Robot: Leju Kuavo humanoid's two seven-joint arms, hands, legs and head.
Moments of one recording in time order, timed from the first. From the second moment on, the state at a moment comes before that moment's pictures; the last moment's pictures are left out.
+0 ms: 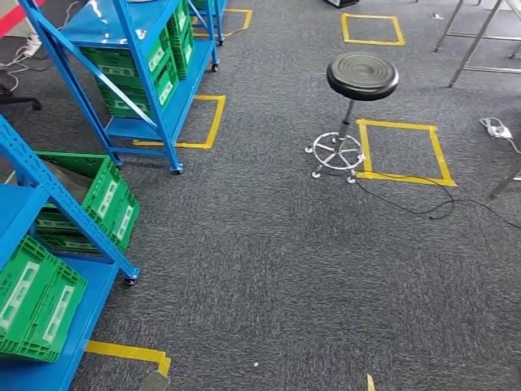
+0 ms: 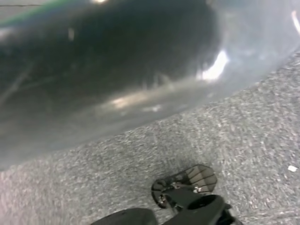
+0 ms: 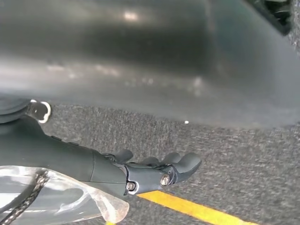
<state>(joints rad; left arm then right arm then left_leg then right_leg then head) -0.02 -0.11 0.36 -0.32 -0.59 0.25 -0.24 0.12 0.34 -1.07 -0.70 0.99 0.35 -0.14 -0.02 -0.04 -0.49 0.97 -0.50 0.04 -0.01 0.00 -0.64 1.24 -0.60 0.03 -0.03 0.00</state>
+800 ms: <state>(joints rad) -0.01 -0.12 0.35 -0.35 -0.58 0.25 -0.23 0.11 0.34 -1.09 -0.70 1.02 0.36 -0.14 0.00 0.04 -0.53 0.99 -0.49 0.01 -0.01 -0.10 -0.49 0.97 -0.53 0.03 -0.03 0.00</state>
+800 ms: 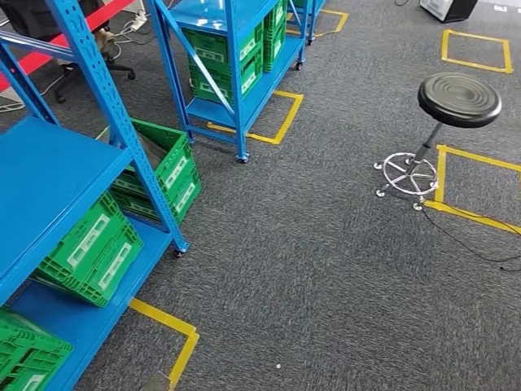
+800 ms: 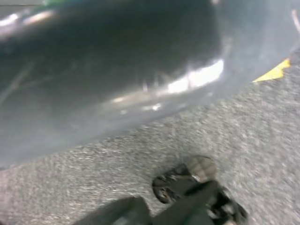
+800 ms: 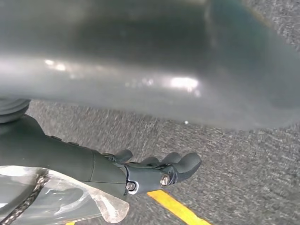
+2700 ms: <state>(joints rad) 0.00 -0.12 0.31 -0.37 -0.59 0.27 -0.22 0.09 0.34 -1.17 -0.70 1.10 0.35 -0.17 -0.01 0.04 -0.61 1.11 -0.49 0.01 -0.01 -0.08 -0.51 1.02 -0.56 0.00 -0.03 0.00</state>
